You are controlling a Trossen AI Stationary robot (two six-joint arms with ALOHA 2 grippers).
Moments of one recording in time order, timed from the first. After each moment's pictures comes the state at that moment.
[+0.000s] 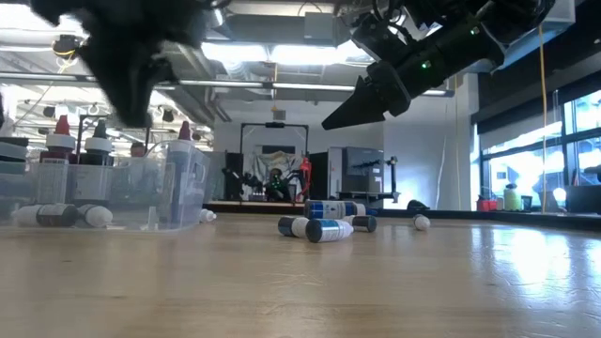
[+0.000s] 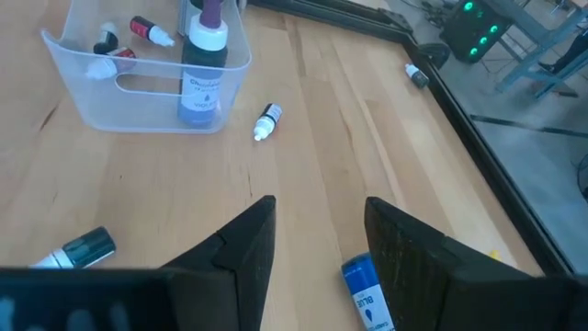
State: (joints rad) left arm -0.23 1.41 1.07 -1.04 -0.12 -0.32; right arm 0.08 1.55 0.77 0.30 0.36 -0.16
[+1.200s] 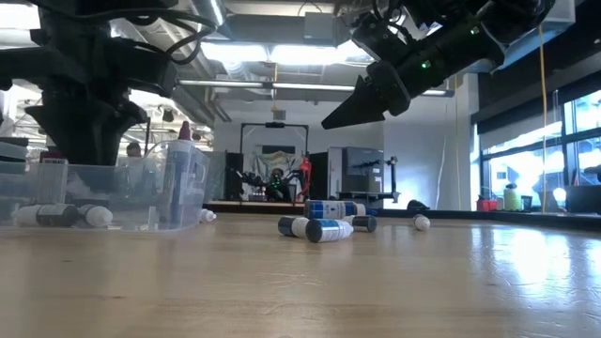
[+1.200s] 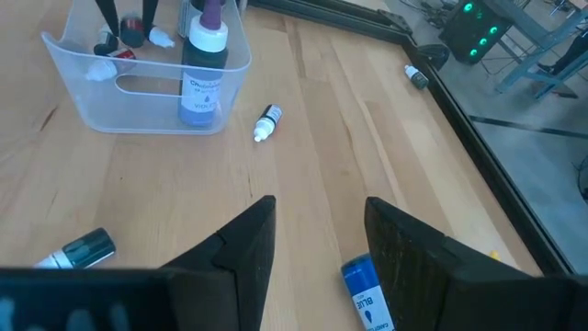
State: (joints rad) left arm -0.33 1.41 0.81 -0.76 -0.16 -0.52; right arm 0.08 1.55 0.77 0.31 0.36 -0.16
